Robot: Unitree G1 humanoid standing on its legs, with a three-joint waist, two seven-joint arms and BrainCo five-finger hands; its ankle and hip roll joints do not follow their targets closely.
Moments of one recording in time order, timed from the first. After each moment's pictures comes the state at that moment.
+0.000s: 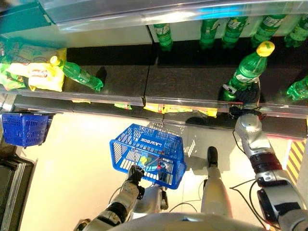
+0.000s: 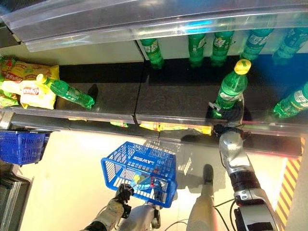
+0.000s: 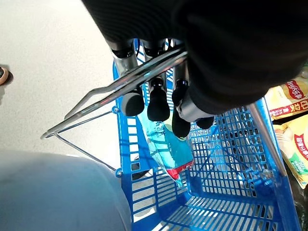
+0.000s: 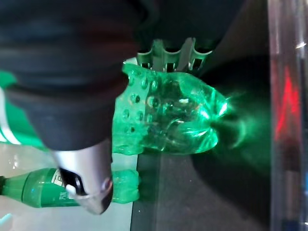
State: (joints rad) left arm -0.13 0.04 -0.30 1.02 0.08 0.02 0.31; right arm -0.43 -0.46 0.04 0.37 0.18 -0.08 -0.46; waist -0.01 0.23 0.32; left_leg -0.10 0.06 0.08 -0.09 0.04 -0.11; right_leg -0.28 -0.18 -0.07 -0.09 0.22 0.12
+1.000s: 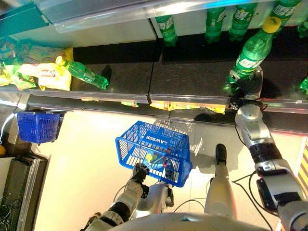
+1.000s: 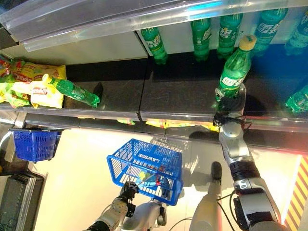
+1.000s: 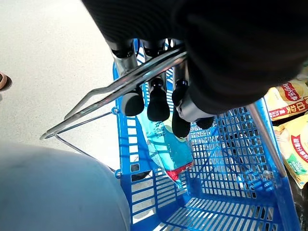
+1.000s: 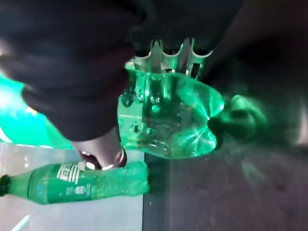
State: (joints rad) left arm -0.12 0.02 -0.33 0.99 0.08 0.00 0.31; right arm -0.50 -0.46 0.05 0.41 0.20 -0.12 -0.46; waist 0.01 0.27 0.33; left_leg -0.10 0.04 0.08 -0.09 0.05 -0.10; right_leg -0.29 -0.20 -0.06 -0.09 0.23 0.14
